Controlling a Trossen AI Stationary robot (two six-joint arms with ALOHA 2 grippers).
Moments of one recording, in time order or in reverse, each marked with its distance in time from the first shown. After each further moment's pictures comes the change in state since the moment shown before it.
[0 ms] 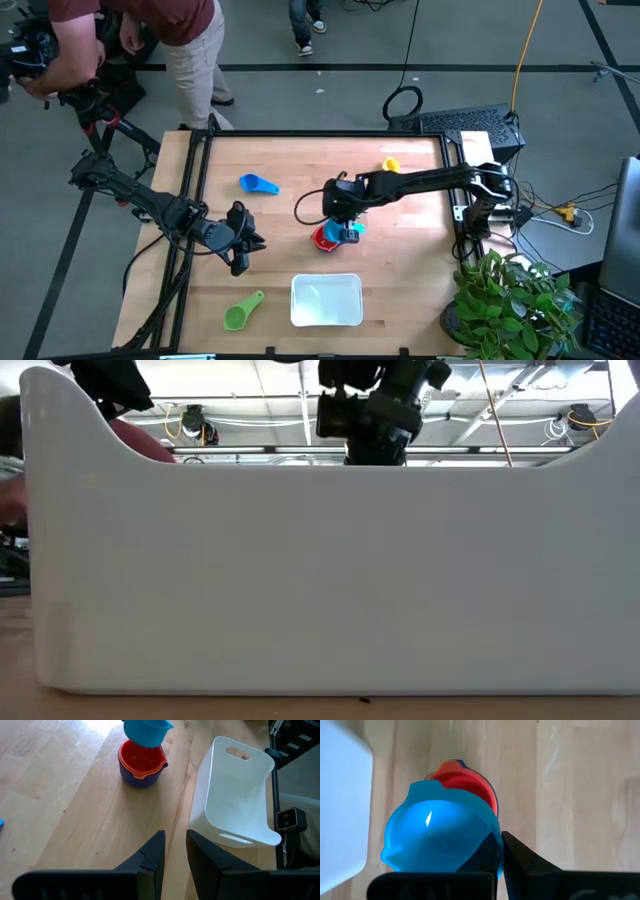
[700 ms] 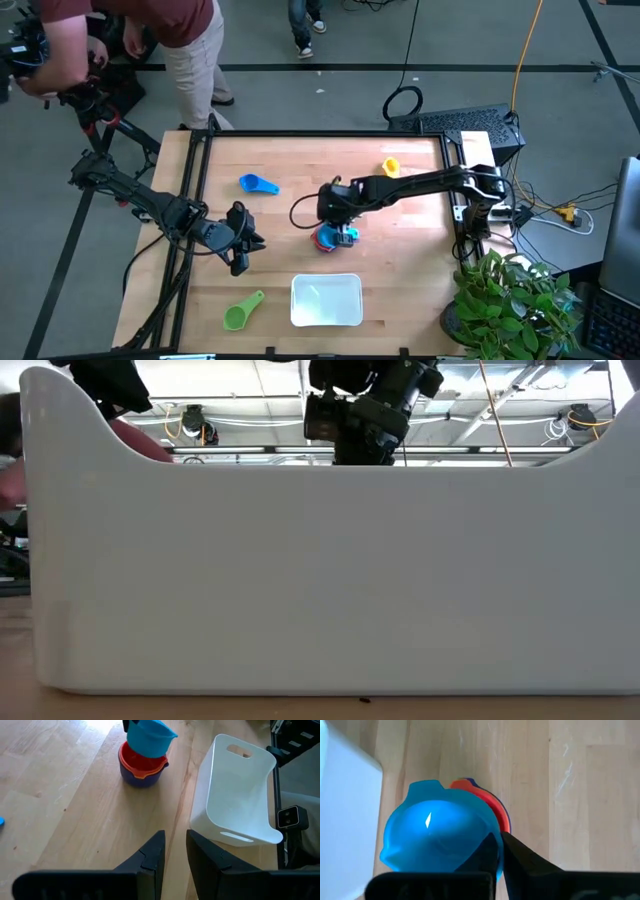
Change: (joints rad) left arm 0.000 0.000 0.000 -0.007 0.002 0.001; right arm 0.016 0.037 0.001 0.091 -0.022 0.019
